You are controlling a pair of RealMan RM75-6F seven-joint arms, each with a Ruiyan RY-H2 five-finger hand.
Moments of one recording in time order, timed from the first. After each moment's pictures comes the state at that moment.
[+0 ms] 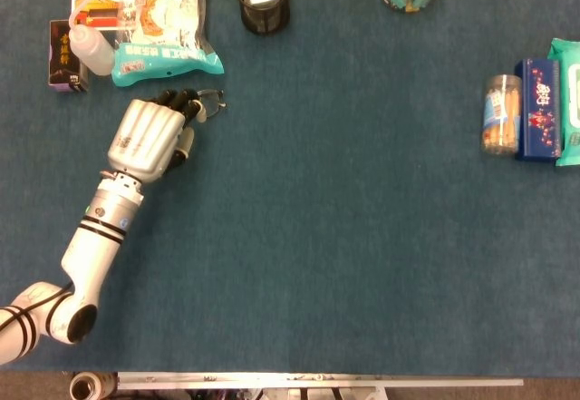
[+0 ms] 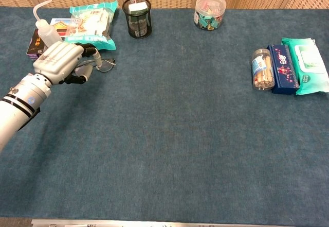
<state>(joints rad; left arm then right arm) -0.55 -1.69 -0.09 -1.15 1.41 1.16 0.16 0.10 -1.10 0.13 -1.54 -1.46 1.51 0.08</state>
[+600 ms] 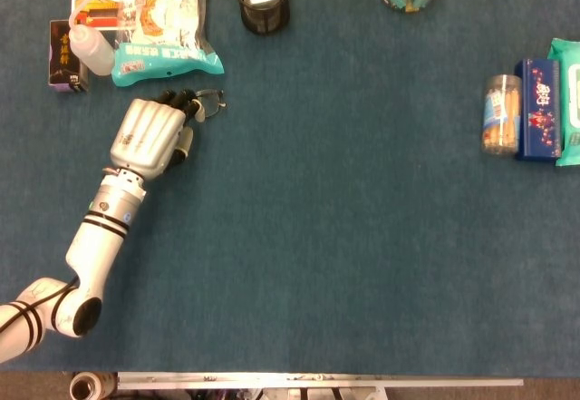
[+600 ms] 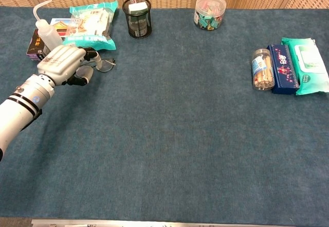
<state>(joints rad) -0.56 -1.71 -0.10 -1.12 1.36 1.09 0.17 0.10 -1.10 0.13 -1.54 -1.46 1.50 0.08</state>
